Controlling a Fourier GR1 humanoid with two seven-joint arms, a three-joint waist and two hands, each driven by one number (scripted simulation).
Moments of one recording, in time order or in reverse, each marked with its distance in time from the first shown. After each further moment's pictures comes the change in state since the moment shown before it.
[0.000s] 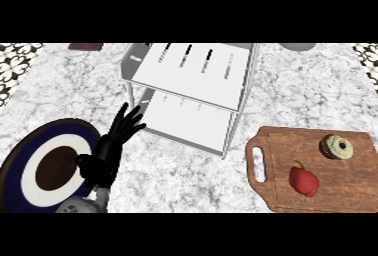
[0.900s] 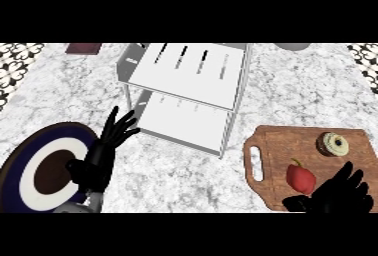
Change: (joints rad) left arm 0.044 0.012 0.024 -0.018 0.007 0.008 -0.016; right arm -0.298 0.000 0.041 0.119 -0.025 0.294 0.149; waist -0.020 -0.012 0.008
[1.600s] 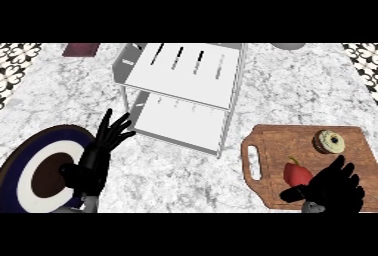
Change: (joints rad) left arm 0.033 0.010 0.016 -0.018 0.001 0.008 -0.008; right arm -0.095 -0.001 -0.069 0.080 -0.111 0.084 0.009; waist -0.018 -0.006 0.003
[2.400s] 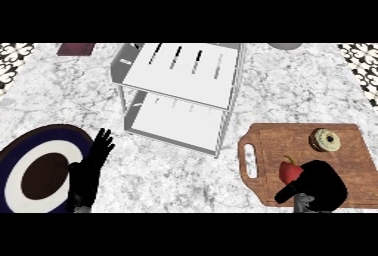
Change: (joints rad) left arm 0.071 0.027 0.032 0.144 -0.028 0.005 0.041; right arm -0.059 -0.012 -0.009 0.153 -0.051 -0.034 -0.016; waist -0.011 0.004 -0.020
